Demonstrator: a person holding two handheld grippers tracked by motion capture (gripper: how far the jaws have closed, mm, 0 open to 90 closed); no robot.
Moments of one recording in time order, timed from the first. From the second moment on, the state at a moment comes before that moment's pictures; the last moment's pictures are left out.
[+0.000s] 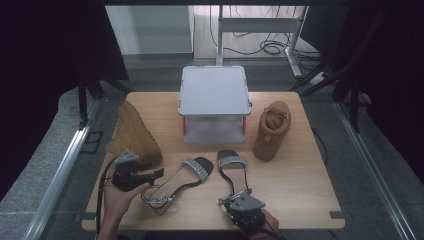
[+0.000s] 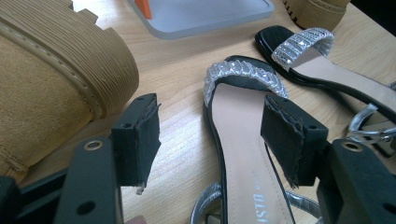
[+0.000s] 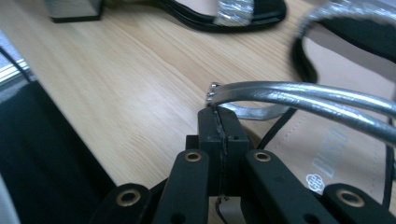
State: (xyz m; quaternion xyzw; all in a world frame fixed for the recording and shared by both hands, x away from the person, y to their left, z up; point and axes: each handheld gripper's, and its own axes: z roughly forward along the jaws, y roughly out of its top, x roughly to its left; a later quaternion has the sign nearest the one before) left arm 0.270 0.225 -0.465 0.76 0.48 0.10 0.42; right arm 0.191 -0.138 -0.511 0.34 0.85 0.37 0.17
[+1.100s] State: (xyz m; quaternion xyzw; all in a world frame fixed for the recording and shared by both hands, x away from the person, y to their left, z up) left arm 0.269 0.228 -0.468 0.76 0.48 0.10 0.42; right arm 0.211 -0.215 -0.518 0.42 0.82 0.36 0.17
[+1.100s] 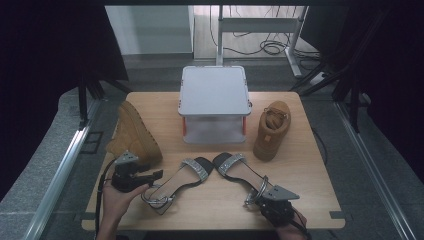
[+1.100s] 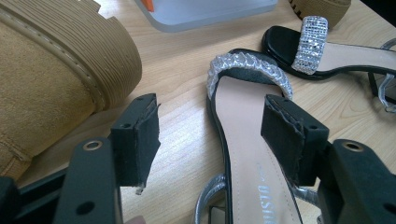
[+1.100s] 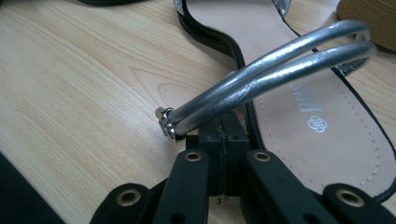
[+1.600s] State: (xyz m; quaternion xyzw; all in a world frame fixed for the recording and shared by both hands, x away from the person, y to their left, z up) left arm 0.262 0.227 -0.462 0.77 0.47 0.08 0.42; right arm 0.199 -0.239 -0.493 0.39 0.81 0.42 0.15
